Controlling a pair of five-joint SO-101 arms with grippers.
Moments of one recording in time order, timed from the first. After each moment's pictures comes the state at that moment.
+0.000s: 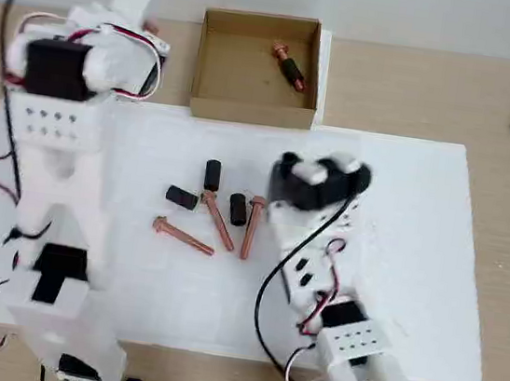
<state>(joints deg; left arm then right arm) -0.4 12.1 -55.3 99.6 -15.2 -23.6 -45.7 83.2 -19.6 -4.5</state>
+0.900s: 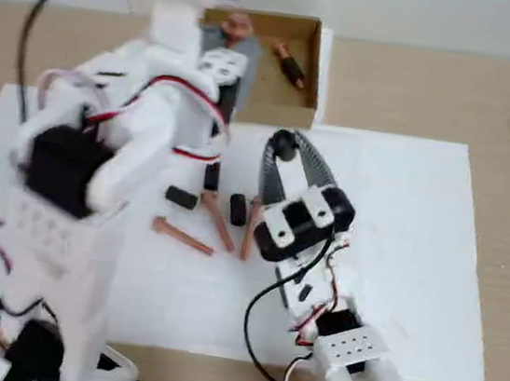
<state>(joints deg) 19.8 -13.8 -34.5 81.0 8.7 -24.9 -45.7 85.9 -44.8 14.2</state>
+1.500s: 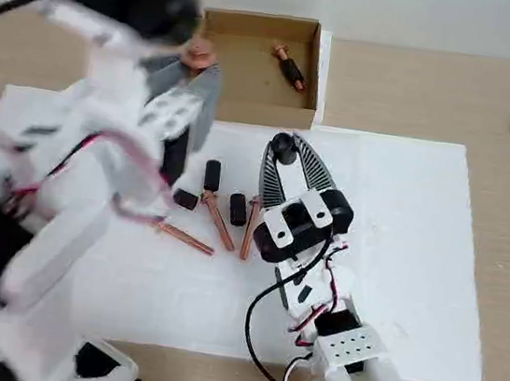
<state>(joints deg) 19.8 -26.4 -32.4 91.1 8.6 -24.8 -45.7 87.2 -45.2 14.2</state>
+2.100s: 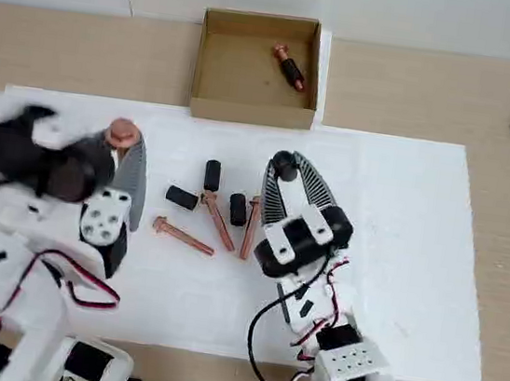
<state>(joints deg) 10.1 -70.0 25.5 70.5 2.8 -24.8 -53.1 93.5 -45.2 14.4</state>
